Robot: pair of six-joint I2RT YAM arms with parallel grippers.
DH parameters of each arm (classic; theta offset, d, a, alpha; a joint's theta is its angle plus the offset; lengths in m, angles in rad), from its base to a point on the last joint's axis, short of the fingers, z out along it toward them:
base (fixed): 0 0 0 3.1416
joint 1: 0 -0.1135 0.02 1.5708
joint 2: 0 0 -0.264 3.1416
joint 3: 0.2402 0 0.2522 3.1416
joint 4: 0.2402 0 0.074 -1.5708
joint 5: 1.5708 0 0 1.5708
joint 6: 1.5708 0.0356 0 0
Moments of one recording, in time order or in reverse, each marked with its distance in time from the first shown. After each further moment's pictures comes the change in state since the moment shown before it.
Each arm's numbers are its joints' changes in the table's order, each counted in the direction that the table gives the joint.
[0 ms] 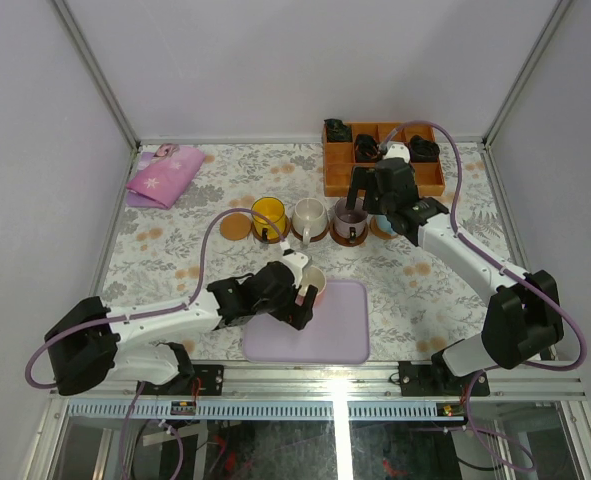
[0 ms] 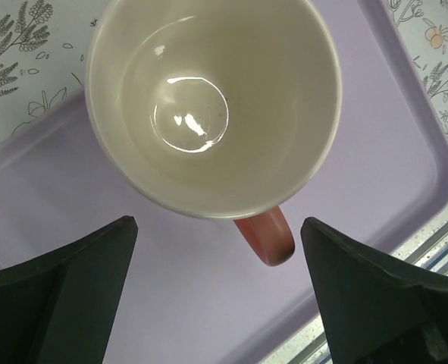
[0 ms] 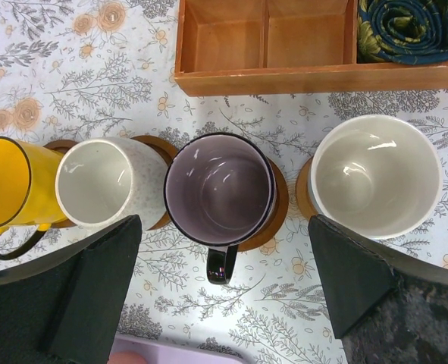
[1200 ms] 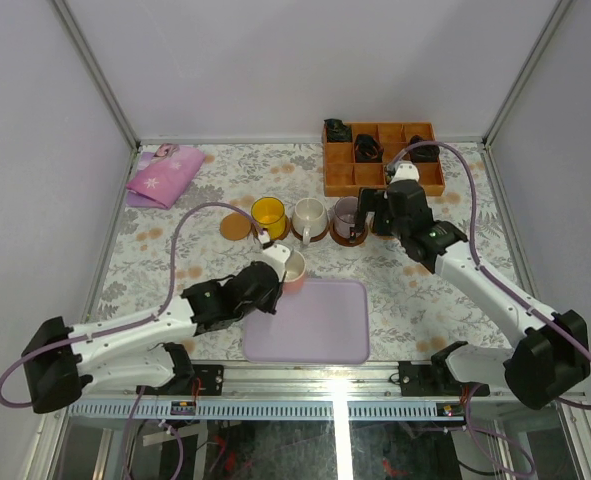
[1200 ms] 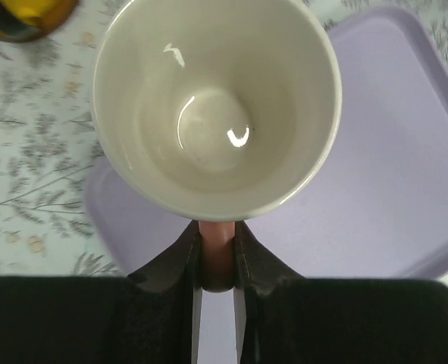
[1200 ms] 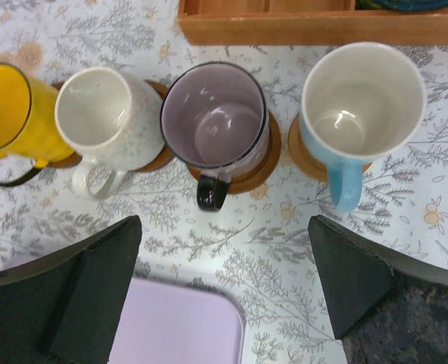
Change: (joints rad) left arm 0.002 -0.147 -0.012 0.085 -0.199 0.071; right arm -0.024 -0.203 -0.158 0.050 -0.018 -0.020
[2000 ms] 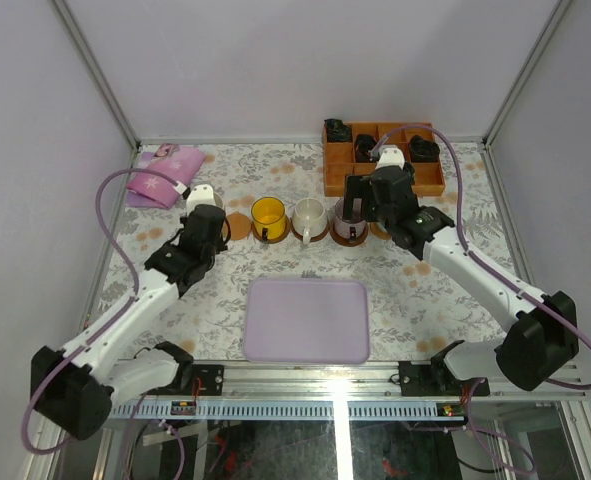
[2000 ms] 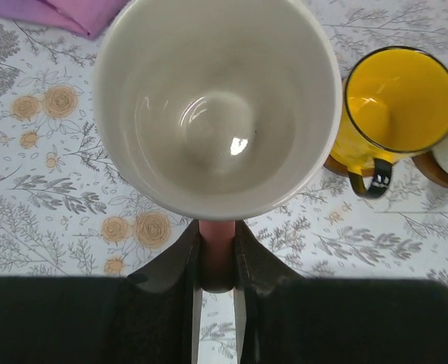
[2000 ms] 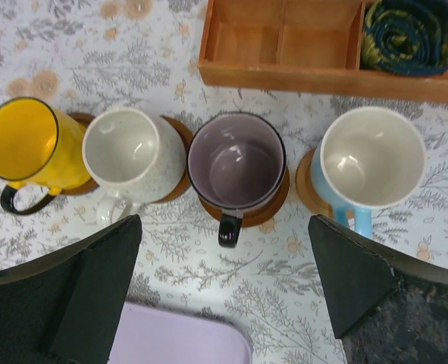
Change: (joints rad) left arm -0.523 -0.078 0.187 0.159 -0.278 0.004; right arm -0.085 0.075 0.123 0.025 0.085 -0.042
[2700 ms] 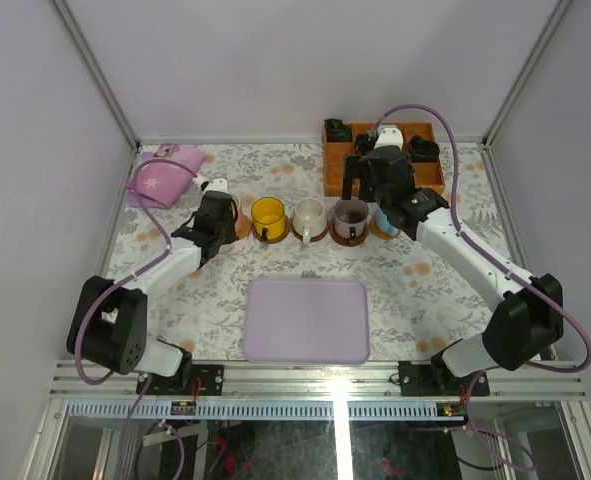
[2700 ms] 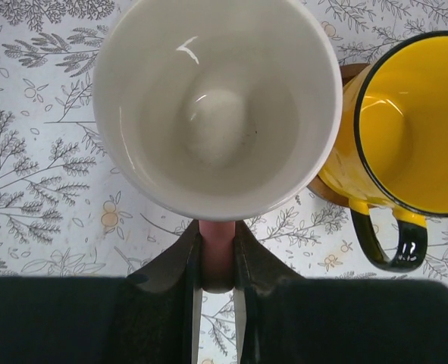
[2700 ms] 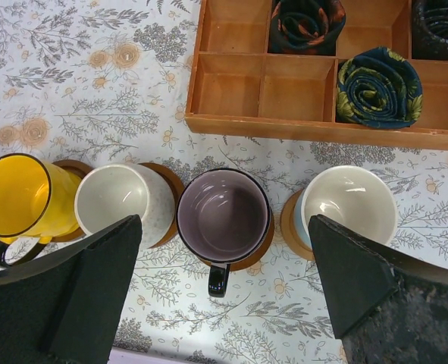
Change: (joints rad) left arm -0.188 0.394 -0.003 -0.308 0.288 0.054; right arm 0.045 0.126 0.168 -0.013 0.036 -0.060
